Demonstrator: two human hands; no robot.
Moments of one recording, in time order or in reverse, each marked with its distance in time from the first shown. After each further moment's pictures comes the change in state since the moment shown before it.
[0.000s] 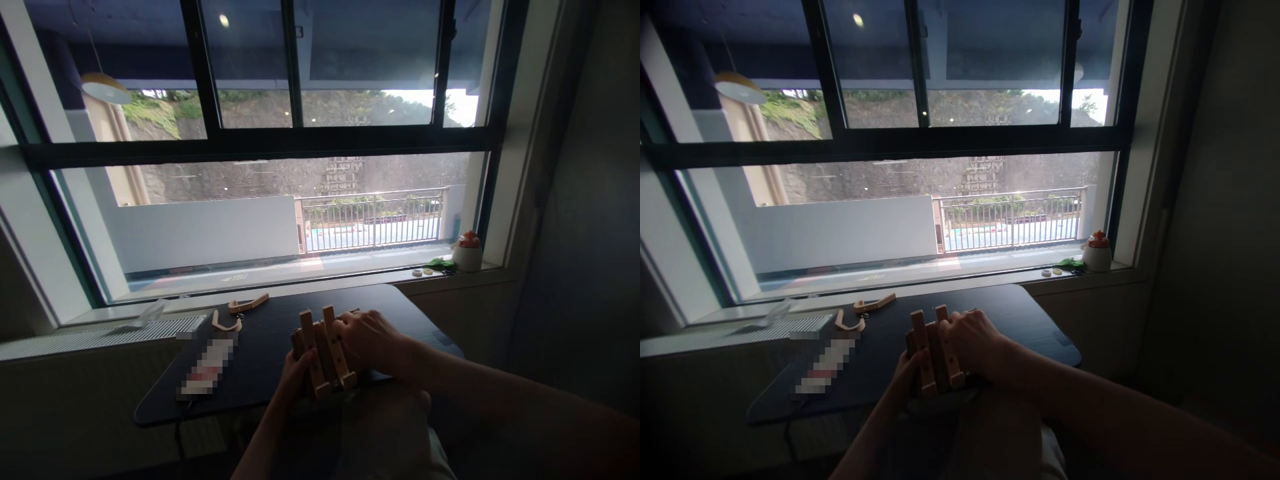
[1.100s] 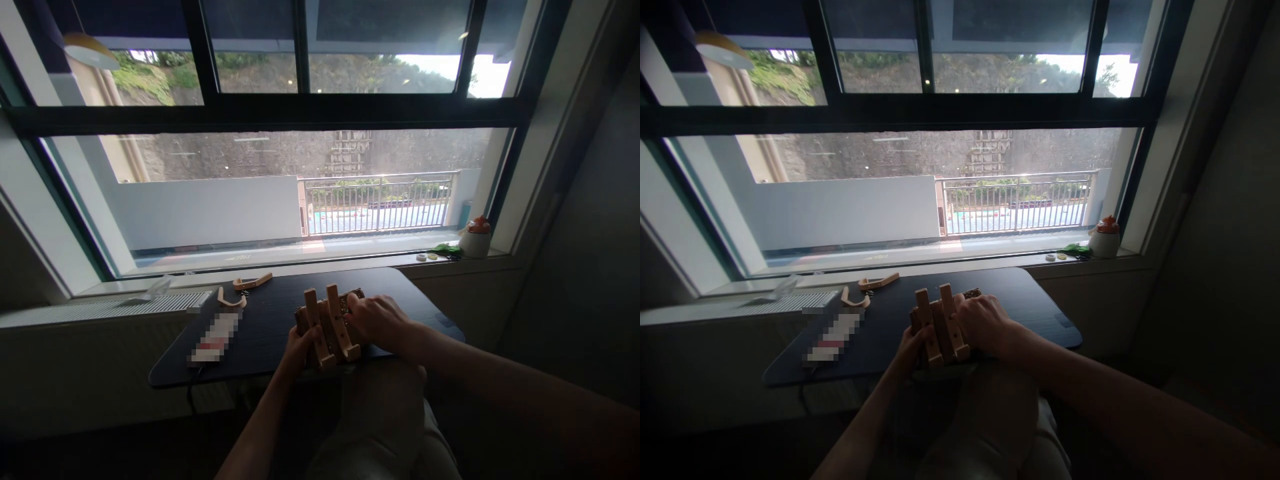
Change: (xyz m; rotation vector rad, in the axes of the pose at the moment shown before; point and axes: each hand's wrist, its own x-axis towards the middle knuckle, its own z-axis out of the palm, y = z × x) left_hand -0.006 0.006 0.002 0.002 -0.018 0.020; right_hand -0.002 0.000 0.013 0.099 -0.067 0.175
